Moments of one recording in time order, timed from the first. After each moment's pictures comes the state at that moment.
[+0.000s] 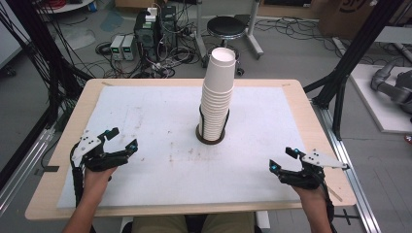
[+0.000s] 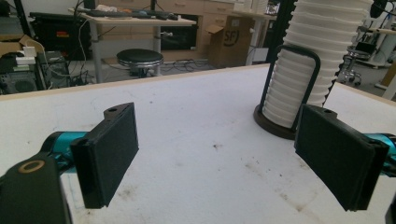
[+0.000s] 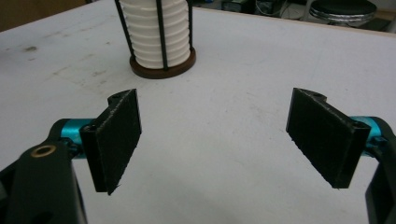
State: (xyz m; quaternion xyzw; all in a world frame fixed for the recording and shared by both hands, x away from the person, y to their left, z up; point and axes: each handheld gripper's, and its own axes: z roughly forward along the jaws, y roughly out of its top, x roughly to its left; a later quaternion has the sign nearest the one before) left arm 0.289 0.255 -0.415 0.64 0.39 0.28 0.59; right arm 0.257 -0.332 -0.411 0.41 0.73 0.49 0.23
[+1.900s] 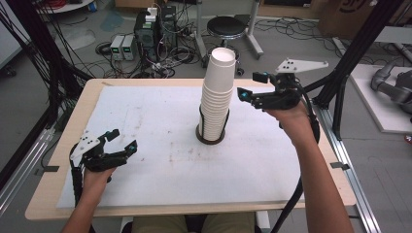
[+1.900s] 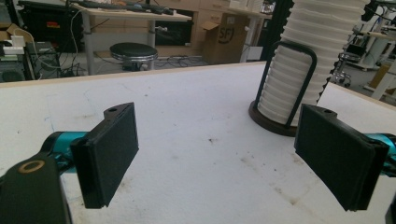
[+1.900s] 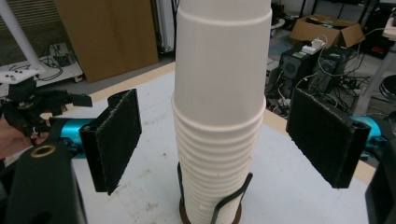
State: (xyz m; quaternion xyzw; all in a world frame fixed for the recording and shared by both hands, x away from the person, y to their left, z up) left arm 0.291 0.257 -0.420 0.64 0.40 0.26 0.60; right arm 0.365 -0.233 -0.219 0.28 0.77 0.54 0.18
